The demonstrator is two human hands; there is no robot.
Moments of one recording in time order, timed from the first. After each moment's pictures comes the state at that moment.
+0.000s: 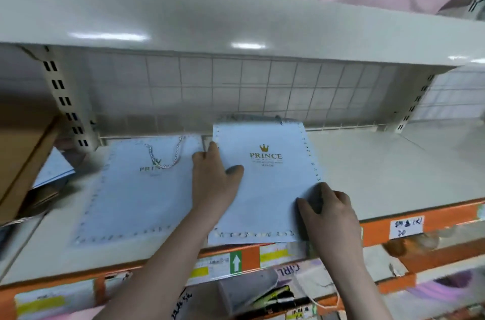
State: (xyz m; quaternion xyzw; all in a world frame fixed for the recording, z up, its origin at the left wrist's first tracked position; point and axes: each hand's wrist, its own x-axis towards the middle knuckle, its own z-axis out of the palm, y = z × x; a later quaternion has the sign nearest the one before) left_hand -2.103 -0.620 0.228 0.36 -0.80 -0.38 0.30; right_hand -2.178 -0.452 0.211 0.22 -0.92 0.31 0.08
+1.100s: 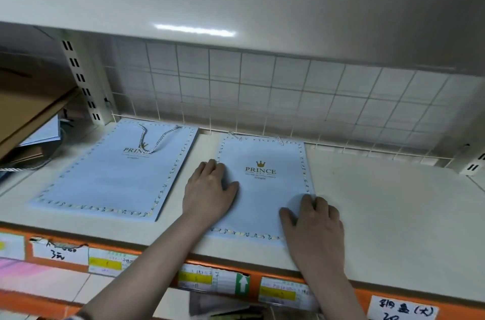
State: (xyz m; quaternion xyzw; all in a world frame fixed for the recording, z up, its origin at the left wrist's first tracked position) left_hand -2.185 -0.597 0.177 0.47 -0.85 -0.12 0.22; right_hand -2.300 -0.453 0.193 0.42 -0.90 0.12 0.04
